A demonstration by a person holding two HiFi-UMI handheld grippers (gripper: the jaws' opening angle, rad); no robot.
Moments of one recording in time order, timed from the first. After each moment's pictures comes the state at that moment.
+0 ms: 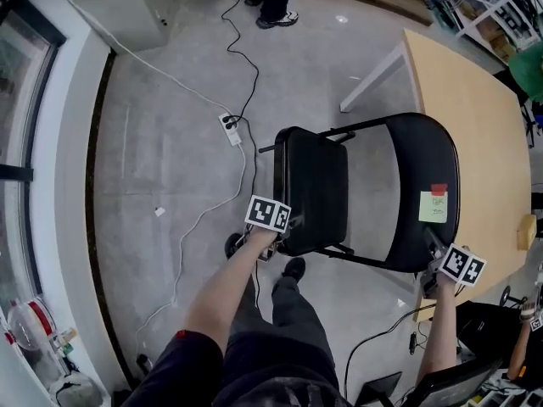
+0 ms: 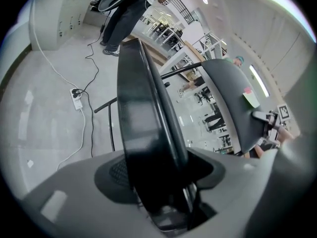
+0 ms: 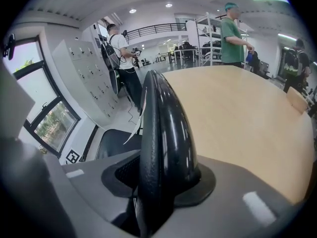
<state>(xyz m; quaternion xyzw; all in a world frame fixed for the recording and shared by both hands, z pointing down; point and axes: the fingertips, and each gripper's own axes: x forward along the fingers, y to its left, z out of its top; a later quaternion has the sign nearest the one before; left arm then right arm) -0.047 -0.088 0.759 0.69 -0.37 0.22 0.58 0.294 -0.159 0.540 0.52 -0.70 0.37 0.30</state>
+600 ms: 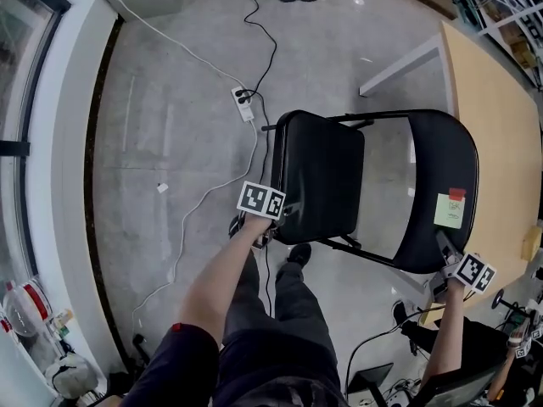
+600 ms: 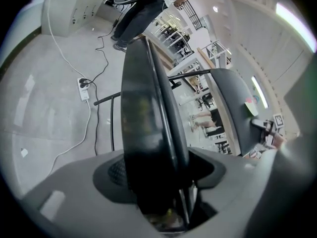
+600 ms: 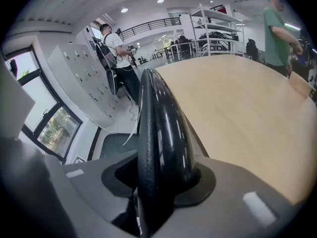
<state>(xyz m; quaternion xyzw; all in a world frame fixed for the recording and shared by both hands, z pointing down) -0.109 -0.072 0.807 0.68 -0.37 0.18 0.61 0.264 -0.154 0.568 0.51 -0.69 0.42 0.29</state>
